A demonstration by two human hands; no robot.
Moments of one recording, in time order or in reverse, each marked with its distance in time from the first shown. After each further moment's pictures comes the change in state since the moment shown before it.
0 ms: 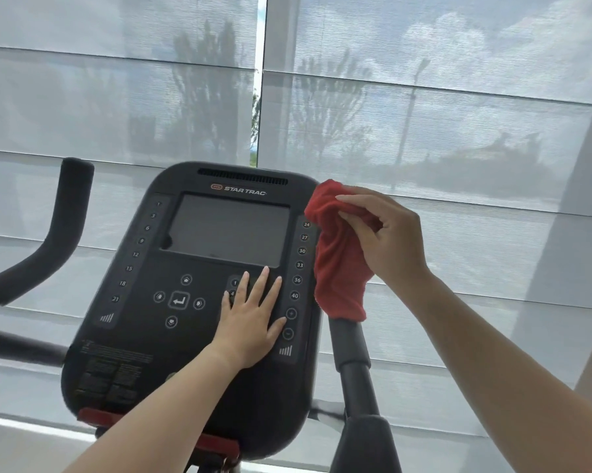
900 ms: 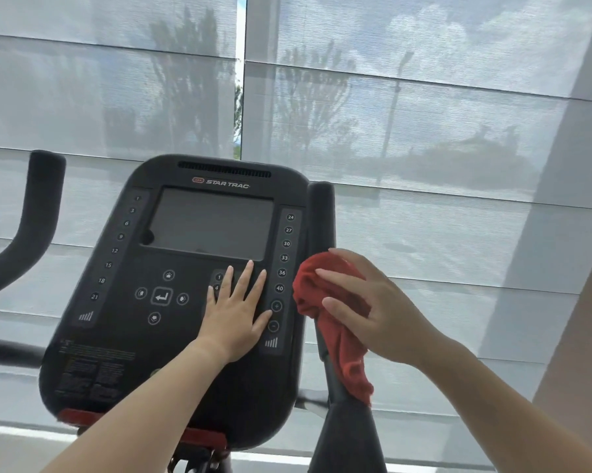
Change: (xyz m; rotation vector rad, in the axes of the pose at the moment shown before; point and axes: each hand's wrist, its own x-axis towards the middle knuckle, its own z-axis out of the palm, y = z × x) left_hand 0.001 0.002 0.002 -0.010 0.023 -0.009; right_hand -0.079 -0.012 -0.031 -0.135 -0.566 0.216
